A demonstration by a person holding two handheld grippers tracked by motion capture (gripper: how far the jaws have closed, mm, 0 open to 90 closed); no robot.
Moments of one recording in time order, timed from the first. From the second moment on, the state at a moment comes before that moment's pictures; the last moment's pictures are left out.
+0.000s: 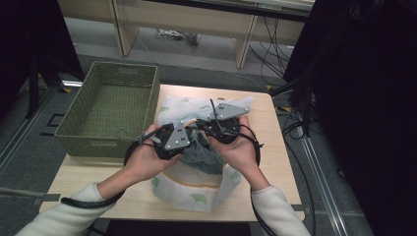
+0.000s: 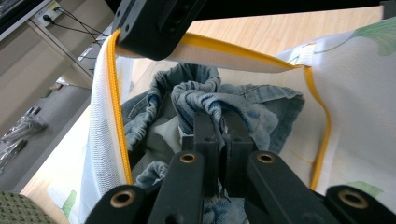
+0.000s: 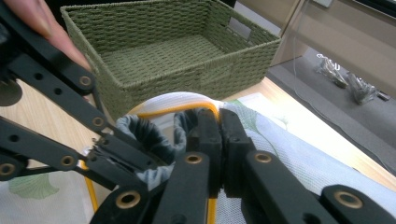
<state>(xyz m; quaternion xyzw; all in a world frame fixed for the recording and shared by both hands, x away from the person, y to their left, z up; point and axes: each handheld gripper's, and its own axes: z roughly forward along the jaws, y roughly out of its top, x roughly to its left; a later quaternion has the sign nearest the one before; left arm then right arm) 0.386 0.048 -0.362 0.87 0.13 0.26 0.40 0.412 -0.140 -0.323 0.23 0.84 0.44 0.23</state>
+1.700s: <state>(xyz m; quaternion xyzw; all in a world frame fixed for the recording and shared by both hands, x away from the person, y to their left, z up) 0.416 0.013 -0.436 0.88 0.13 0.29 0.35 0.423 -0.144 -0.340 0.25 0.84 0.42 0.21</state>
